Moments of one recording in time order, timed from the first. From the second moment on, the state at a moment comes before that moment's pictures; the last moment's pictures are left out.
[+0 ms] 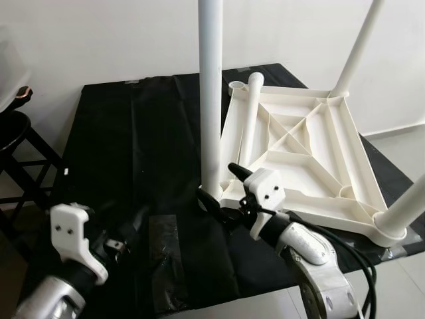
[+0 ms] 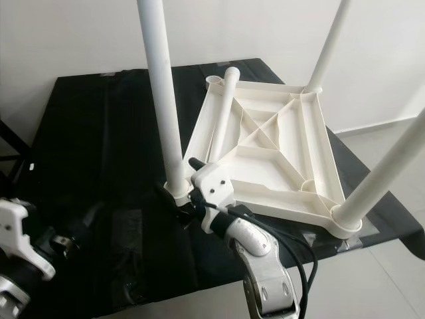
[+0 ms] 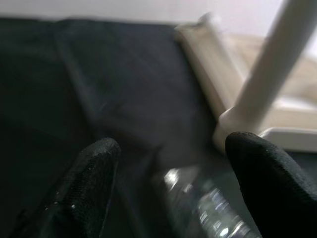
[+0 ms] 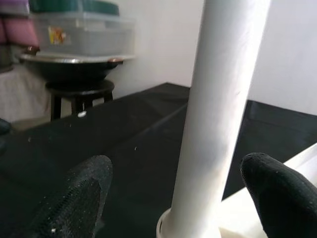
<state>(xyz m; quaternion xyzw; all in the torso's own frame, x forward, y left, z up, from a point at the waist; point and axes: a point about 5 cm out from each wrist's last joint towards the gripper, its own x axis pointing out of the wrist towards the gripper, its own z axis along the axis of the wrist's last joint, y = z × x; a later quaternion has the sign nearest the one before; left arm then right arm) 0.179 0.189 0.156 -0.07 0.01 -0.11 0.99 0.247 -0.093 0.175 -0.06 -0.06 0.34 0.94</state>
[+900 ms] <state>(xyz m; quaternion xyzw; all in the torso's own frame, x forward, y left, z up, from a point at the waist) 0.183 0.185 0.142 -0.02 0.00 0.02 1.00 0.253 -0.091 0.158 -0.06 -0.03 0.40 0.91</state>
